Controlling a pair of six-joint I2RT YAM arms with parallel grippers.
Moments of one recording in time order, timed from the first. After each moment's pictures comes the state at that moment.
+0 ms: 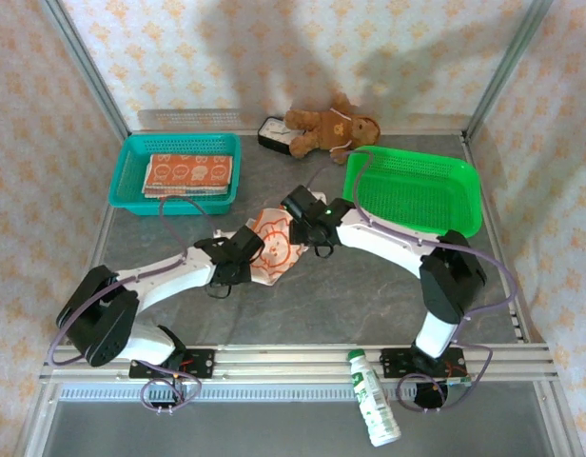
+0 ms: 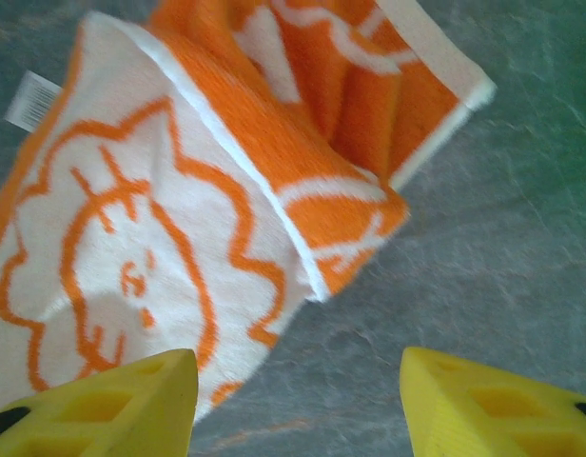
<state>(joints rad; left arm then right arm) -0.63 1.38 0.74 -0.70 -0.29 -0.80 0.83 1.74 1.36 -0.74 0.19 0.73</state>
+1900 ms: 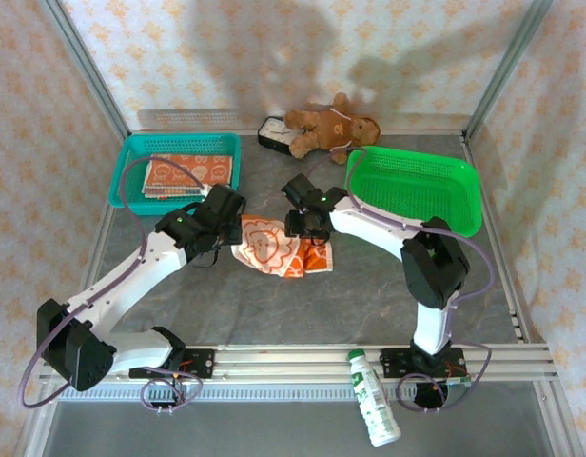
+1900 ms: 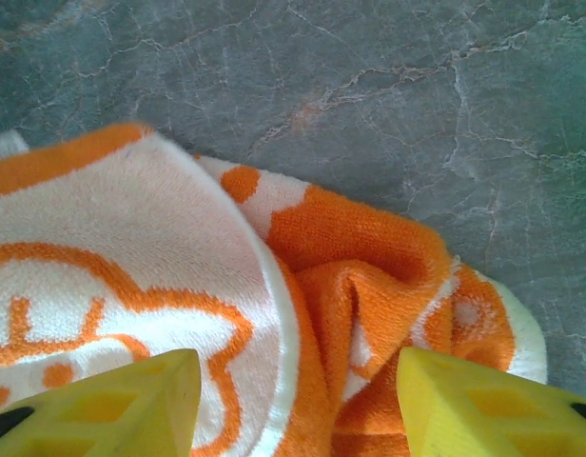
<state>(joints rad) -0.53 1.23 1.09 -0.88 -0.32 -0.57 0.75 1.85 1.42 -0.72 0.06 0.70</state>
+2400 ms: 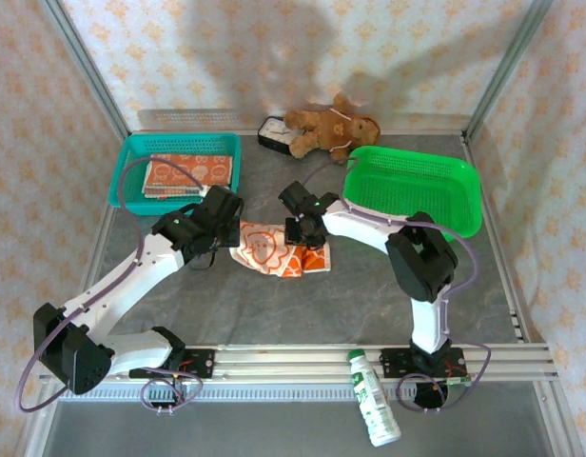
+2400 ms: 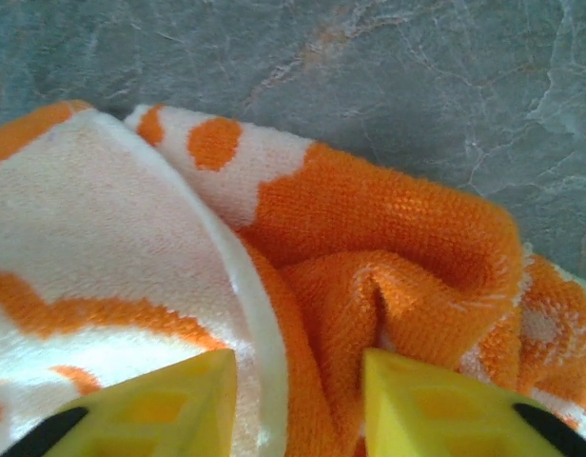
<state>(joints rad) -0.53 1.21 1.08 -0.90 -0.31 -0.54 0.75 1.94 1.41 -0.67 -0.02 0.73</state>
